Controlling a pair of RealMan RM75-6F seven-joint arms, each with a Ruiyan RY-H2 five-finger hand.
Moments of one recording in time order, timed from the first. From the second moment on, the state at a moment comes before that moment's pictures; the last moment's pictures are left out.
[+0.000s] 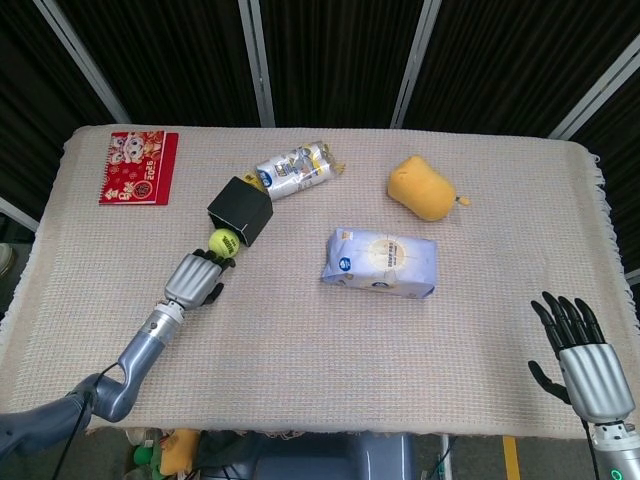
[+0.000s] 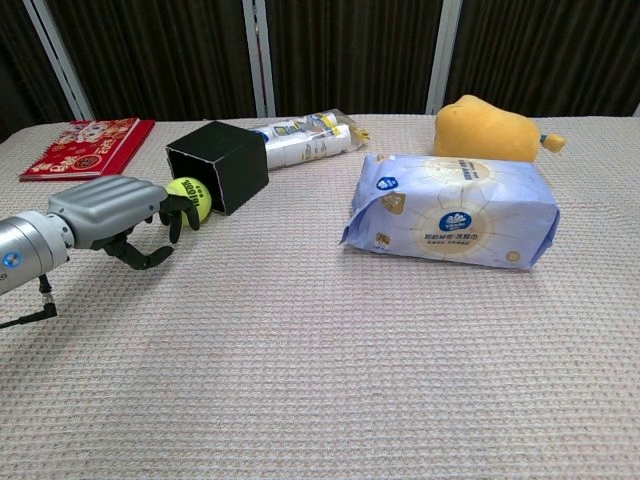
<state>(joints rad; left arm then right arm) -0.67 -1.72 -0.12 -1.01 1.43 0.96 0.16 0.06 -1.11 -0.01 -1.54 -1.70 1.59 -0.01</state>
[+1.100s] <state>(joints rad) -0.75 -1.74 -0.16 -0.98 1.30 0.87 0.29 0.05 -1.11 -0.01 -1.53 -1.71 1.61 0.01</state>
